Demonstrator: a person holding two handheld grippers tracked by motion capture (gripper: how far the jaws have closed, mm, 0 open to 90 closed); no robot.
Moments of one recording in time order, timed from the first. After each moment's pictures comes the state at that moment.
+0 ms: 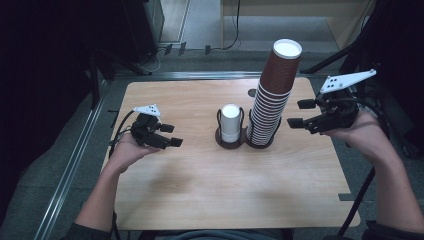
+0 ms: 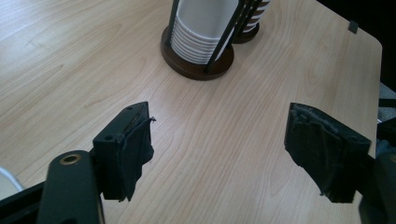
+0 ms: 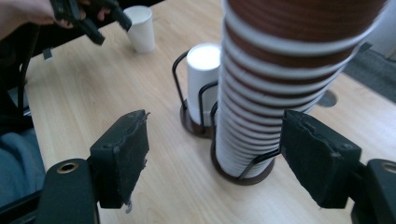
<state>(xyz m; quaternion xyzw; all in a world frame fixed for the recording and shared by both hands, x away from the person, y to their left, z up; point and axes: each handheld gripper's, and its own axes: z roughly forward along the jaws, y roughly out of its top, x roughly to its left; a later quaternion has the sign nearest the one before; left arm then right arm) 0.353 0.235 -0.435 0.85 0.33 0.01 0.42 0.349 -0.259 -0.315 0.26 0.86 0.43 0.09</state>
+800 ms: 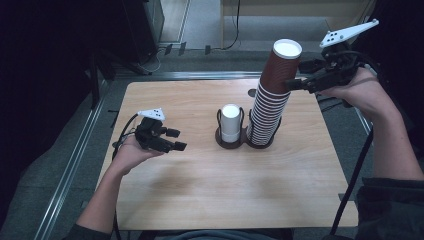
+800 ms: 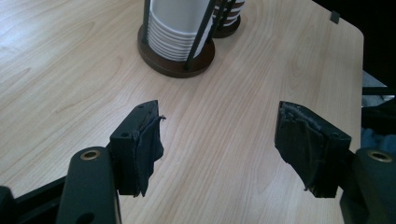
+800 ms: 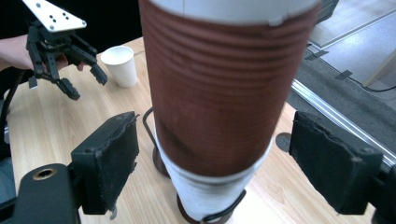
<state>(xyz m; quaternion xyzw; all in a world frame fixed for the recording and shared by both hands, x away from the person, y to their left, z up) 0.348 0.224 -0.440 0.86 0.30 -0.01 0.42 0.410 -0.247 -0.257 0.24 0.86 0.45 0.11</state>
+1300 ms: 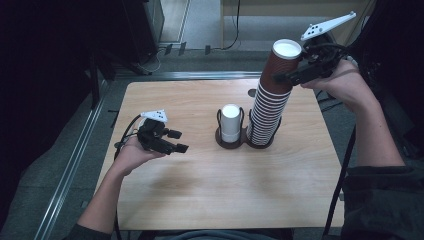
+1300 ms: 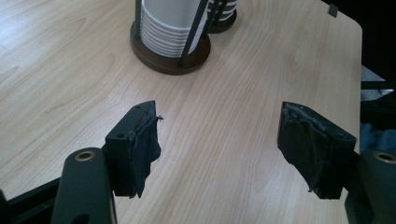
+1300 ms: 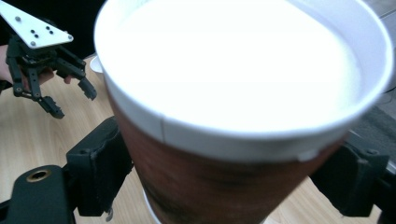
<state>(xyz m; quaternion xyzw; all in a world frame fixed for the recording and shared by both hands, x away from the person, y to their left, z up) 0.347 0.219 -0.443 0.86 0.29 -0.01 0.41 0.427 -0.214 -0.253 0.24 0.86 0.43 0.12</state>
